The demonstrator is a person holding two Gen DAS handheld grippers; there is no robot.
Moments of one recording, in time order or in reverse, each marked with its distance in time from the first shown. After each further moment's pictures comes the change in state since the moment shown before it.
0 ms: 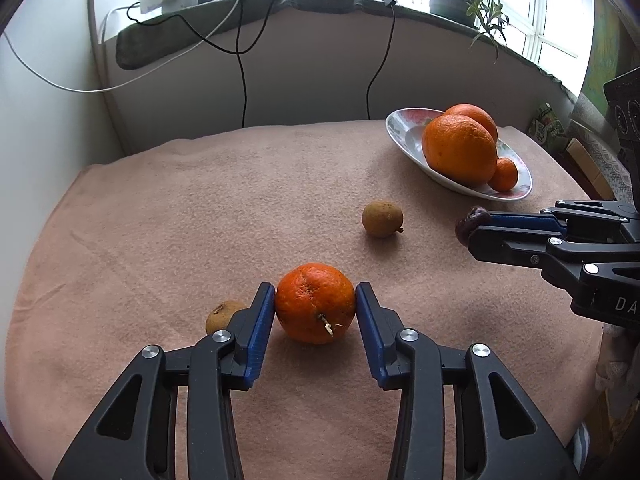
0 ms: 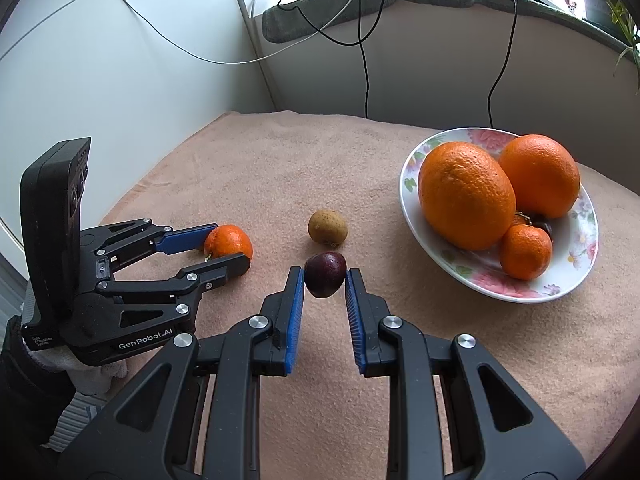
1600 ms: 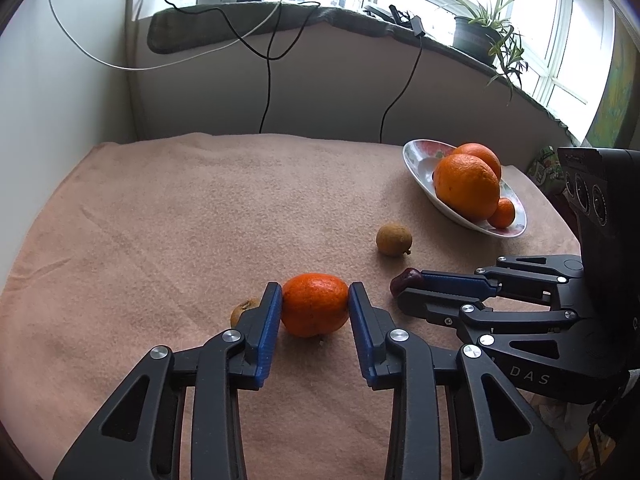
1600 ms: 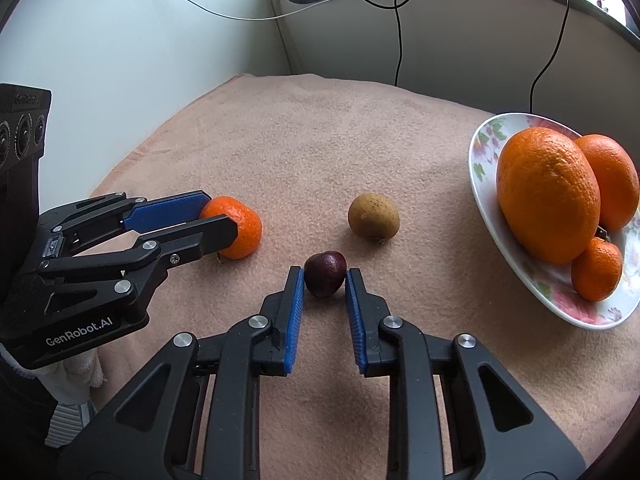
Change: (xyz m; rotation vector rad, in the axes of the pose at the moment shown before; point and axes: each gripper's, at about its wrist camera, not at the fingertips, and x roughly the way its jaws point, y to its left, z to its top) left arm -0.017 0.025 -0.001 -0.124 -0.041 -0.045; right arm 0.051 0.025 0.005 -0.062 0.098 0.023
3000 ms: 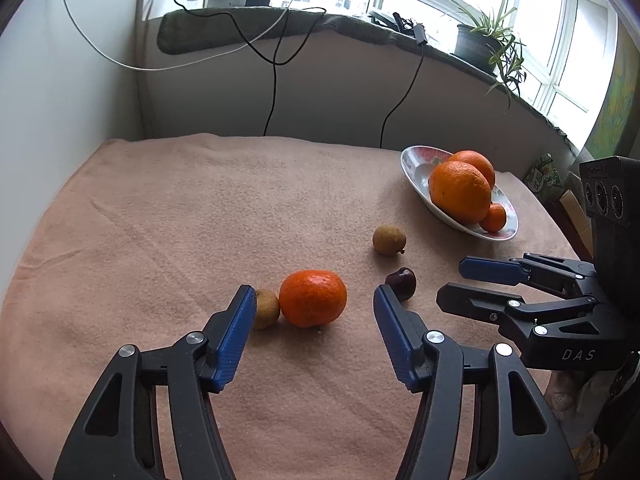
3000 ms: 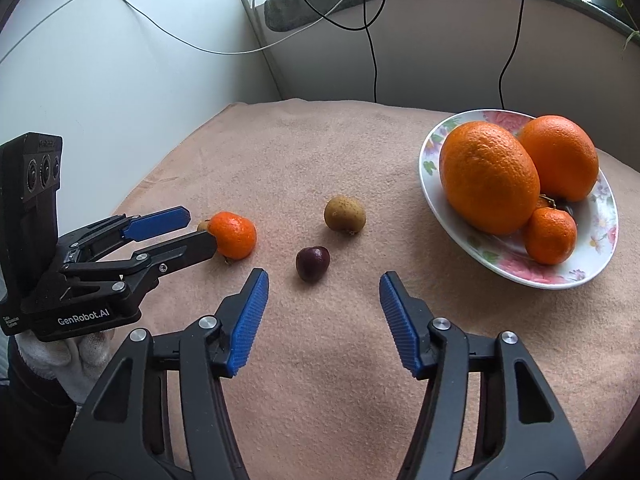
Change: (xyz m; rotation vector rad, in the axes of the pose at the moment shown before) left arm -0.013 -0.001 -0.003 -0.024 -0.004 0.000; right arm -0.037 -0.017 -0.012 0.087 -0.054 0.026
